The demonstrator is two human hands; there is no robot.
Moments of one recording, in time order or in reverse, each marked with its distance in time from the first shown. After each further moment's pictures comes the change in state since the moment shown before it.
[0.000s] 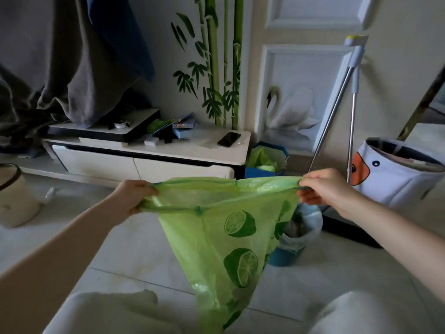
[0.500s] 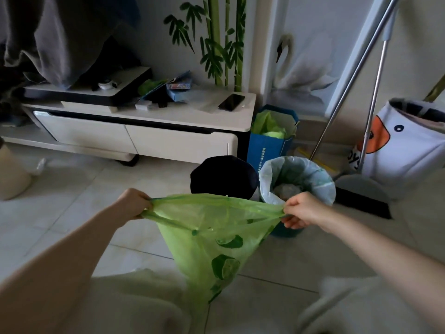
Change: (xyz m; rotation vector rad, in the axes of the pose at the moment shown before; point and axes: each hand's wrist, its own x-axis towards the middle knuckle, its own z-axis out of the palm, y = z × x) left_hand 0.074 -0.122 0.015 0.386 0.001 -0.201; right_hand 0.033 0.124 0.079 -0.303 -0.287 0.315
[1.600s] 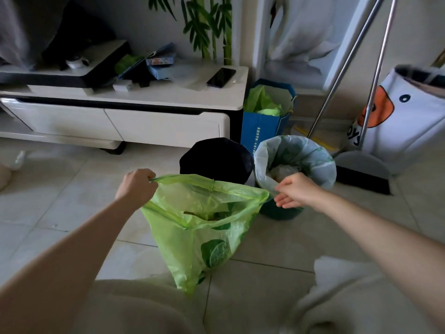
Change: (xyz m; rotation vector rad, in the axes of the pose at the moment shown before) left_hand 0.022 0.021 0.044 0.421 0.185 0.368; right_hand 0.046 0.013 0.002 0.076 0.019 0.030
